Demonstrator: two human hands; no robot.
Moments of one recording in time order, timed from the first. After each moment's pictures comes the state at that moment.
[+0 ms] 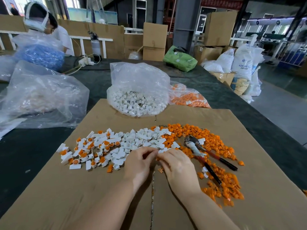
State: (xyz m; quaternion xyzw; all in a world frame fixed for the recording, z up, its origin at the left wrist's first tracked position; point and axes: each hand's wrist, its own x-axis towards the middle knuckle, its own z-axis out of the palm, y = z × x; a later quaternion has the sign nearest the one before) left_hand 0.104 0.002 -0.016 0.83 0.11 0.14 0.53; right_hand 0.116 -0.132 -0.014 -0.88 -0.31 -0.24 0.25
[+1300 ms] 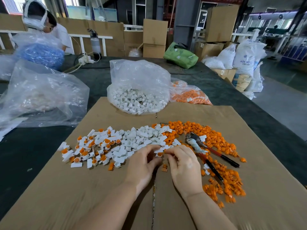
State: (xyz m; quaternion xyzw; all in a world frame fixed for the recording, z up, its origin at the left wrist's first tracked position) left_hand 0.094 0.001 -0.023 0.85 0.06 0.13 0.50; right_hand 0.116 -0.133 -0.019 -0.86 -0.23 -0.28 0.35
